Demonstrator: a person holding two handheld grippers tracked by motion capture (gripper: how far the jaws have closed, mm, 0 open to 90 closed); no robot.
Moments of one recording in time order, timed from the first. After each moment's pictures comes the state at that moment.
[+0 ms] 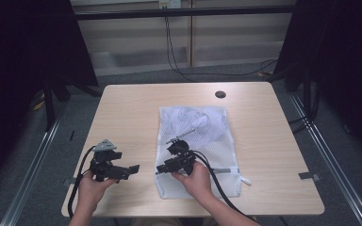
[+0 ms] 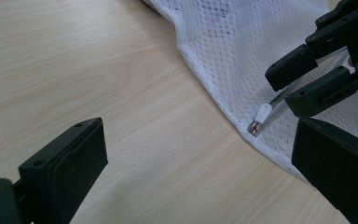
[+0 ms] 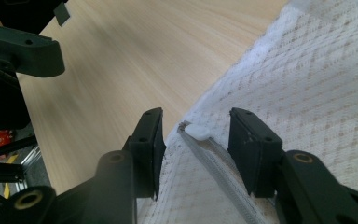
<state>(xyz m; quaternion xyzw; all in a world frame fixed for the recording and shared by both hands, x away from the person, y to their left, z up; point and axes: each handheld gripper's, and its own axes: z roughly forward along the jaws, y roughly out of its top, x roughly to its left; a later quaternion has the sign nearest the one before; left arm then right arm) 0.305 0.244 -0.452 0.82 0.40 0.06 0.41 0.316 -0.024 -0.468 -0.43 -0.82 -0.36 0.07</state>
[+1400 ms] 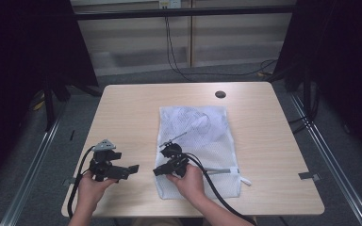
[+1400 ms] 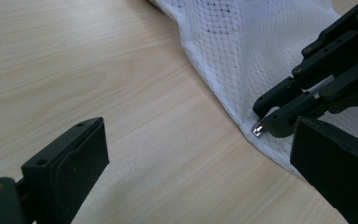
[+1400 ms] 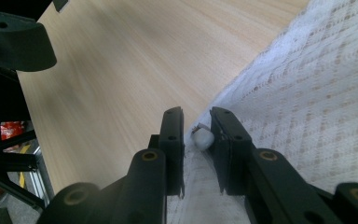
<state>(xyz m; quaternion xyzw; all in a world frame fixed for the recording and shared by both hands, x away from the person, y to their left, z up) 0.306 0.246 -0.454 0.82 0.40 0.06 0.40 0.319 -0.004 -0.484 -0.43 -0.83 -0.34 0.10</state>
